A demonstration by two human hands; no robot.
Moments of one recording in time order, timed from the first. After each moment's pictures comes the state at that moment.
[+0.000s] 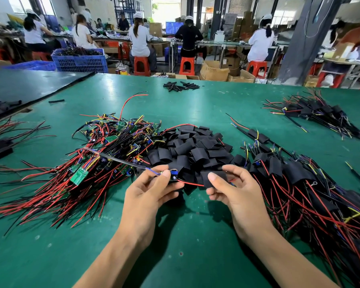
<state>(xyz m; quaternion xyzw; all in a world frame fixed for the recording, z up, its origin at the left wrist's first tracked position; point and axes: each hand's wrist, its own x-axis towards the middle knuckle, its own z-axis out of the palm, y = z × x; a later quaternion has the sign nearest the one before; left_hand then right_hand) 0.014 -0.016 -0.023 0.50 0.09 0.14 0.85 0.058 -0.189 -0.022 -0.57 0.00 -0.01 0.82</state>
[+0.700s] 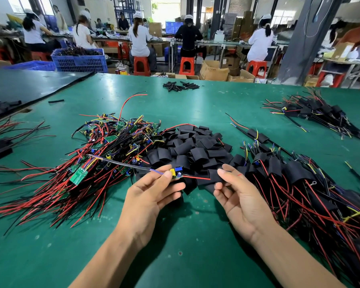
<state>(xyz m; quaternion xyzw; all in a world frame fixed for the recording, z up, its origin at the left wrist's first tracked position) 0.015 -0.012 -0.023 0.49 0.08 0.09 0.86 0.061 -0.194 -0.012 -0.43 0.06 0.12 0.89</state>
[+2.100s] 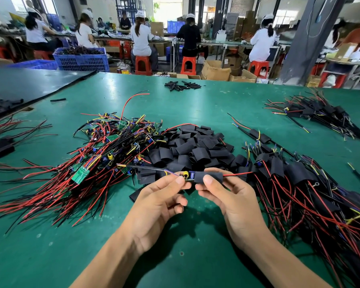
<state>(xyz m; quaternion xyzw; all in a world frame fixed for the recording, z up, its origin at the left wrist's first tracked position) 0.007 -0.016 -0.012 0.50 0.05 -0.04 0.86 0.045 -0.179 -0.023 -0.55 -0.08 0.03 0.83</state>
